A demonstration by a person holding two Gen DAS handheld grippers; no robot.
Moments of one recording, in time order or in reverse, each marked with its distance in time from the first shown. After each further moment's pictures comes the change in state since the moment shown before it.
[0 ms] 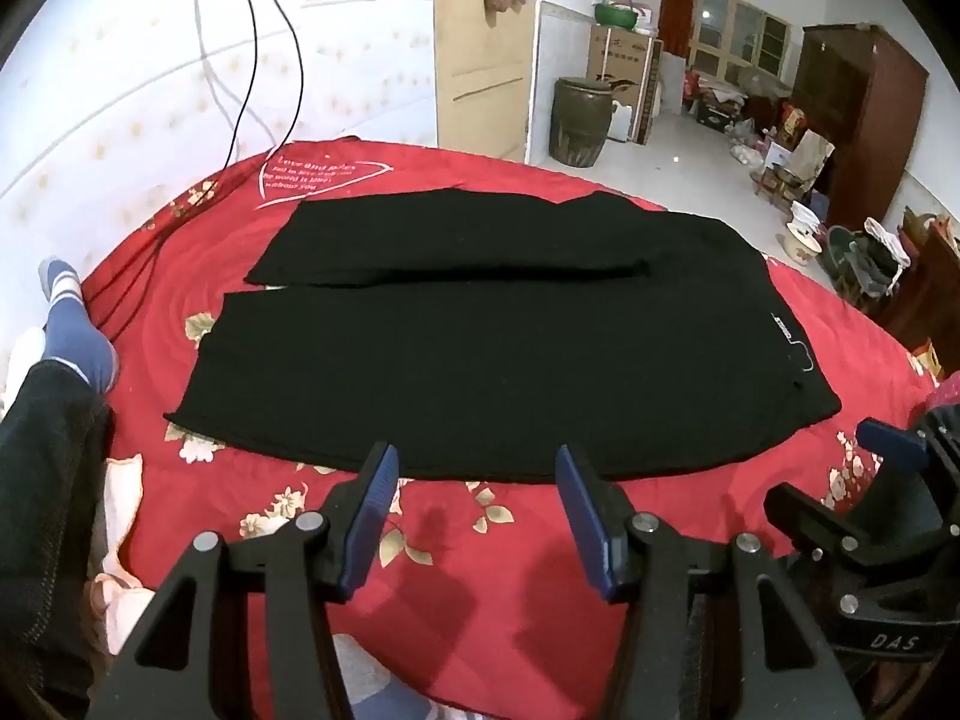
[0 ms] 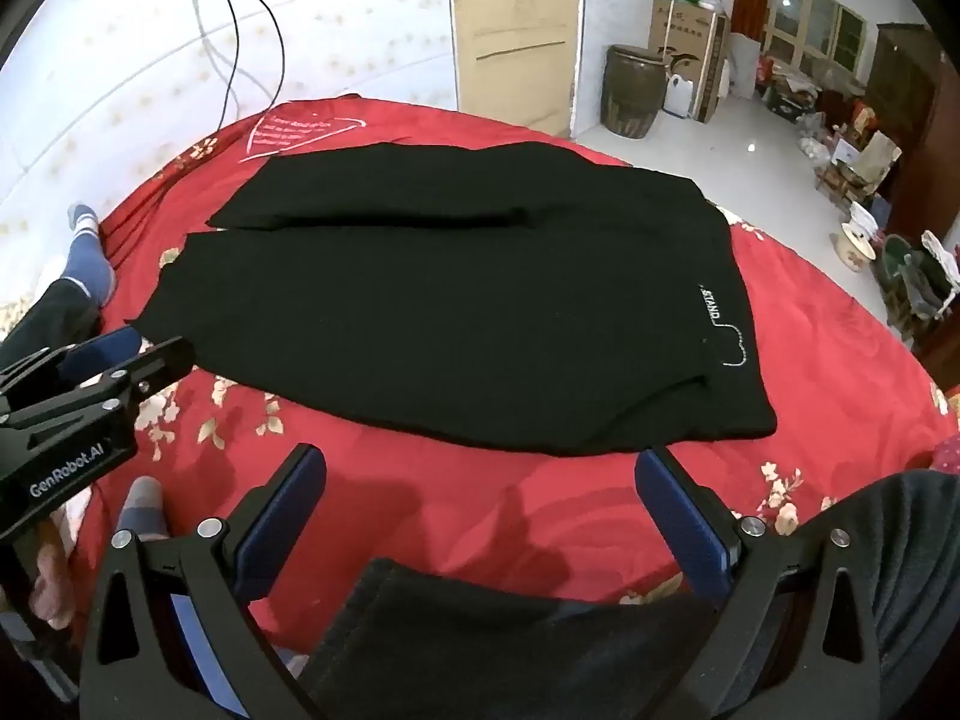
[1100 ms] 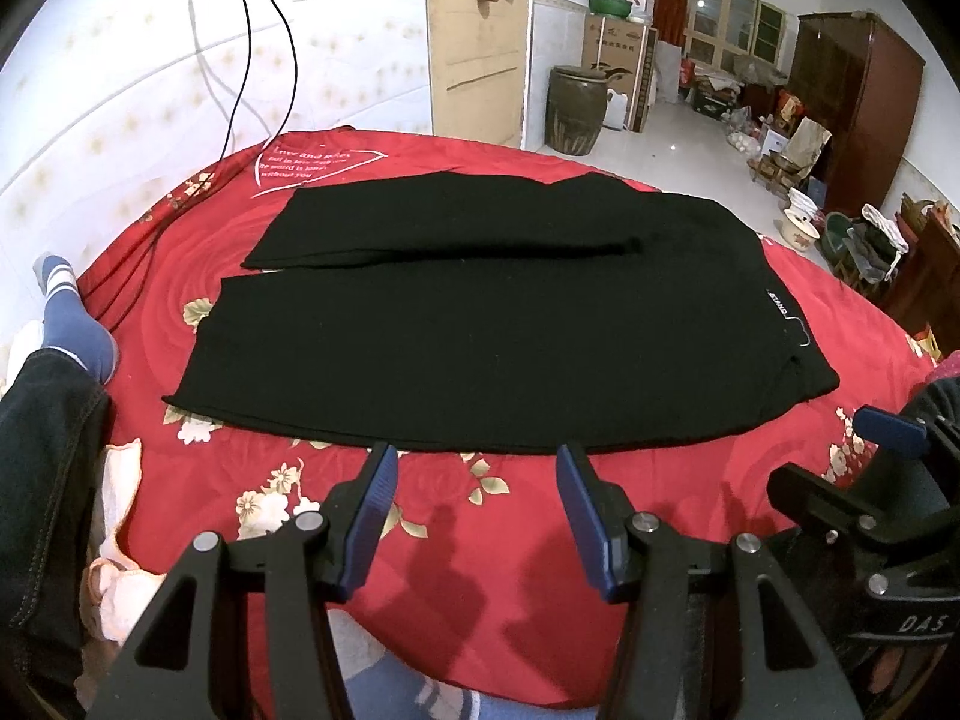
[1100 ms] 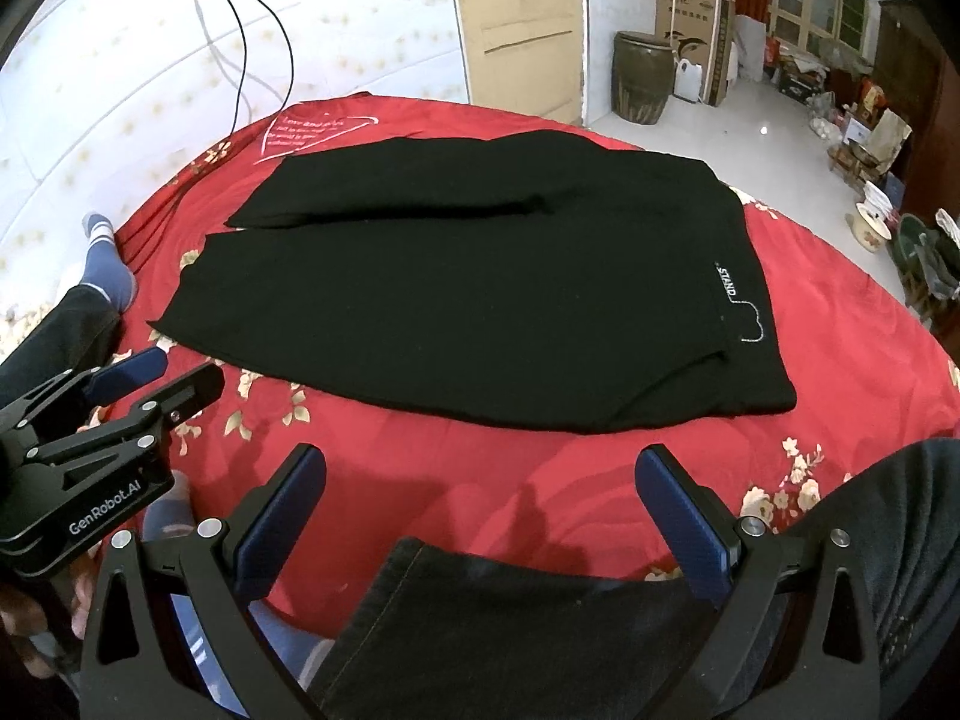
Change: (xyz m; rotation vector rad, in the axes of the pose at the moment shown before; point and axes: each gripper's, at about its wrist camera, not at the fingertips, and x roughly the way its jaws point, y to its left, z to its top) left arm -0.001 -0.006 -0.014 0.011 0.023 0.005; right arm -0.003 0.000 -0.005 0.042 0.018 0.060
